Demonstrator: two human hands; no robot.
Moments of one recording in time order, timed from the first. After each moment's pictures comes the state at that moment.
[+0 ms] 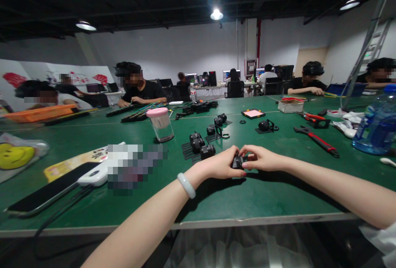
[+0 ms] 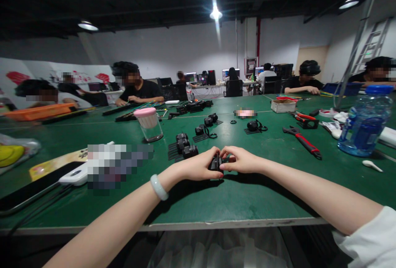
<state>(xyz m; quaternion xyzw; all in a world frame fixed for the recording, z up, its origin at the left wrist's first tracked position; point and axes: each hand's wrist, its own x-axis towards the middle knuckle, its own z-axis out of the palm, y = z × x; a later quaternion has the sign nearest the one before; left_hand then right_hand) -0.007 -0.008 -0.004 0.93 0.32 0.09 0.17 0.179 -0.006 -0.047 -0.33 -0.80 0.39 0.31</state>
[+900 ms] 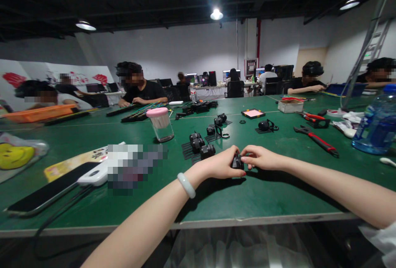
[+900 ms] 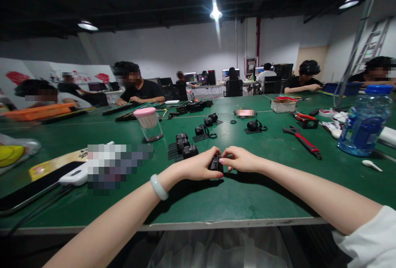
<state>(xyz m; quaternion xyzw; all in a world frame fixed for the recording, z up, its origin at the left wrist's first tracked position) -0.007 -0.009 -0.003 0.92 0.33 0.09 0.18 0.179 -0.003 -0.049 -0.38 -0.80 0.37 0.29</state>
